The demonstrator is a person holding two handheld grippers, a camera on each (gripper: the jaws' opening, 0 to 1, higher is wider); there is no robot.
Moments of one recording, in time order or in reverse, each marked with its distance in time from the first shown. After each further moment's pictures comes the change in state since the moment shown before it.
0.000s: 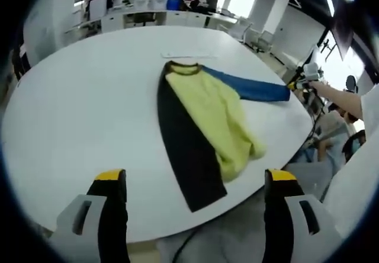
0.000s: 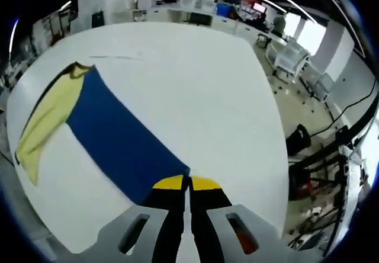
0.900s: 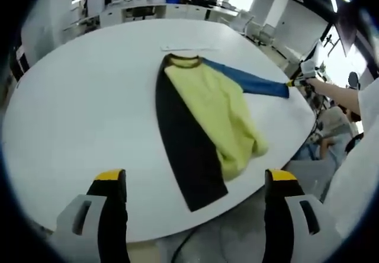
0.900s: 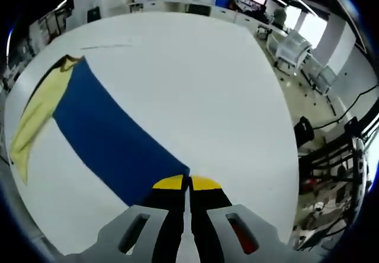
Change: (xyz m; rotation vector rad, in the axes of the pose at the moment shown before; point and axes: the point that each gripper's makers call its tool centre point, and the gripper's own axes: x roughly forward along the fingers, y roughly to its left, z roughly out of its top) left arm 0.014 -0.003 -0.002 0.008 0.059 0.011; right arm 0.037 -0.010 -0.018 0.021 0.051 0.011
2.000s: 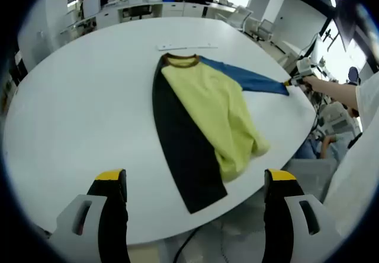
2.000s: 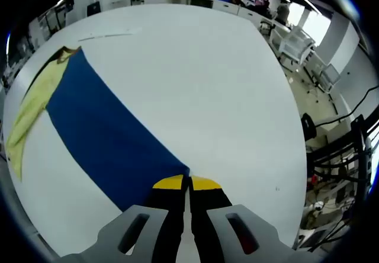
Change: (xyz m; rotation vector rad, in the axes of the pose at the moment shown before) left arm 0.003 -0.006 0.004 0.028 0.022 0.006; right arm 0.018 0.000 -0.013 -0.013 0.042 0.010
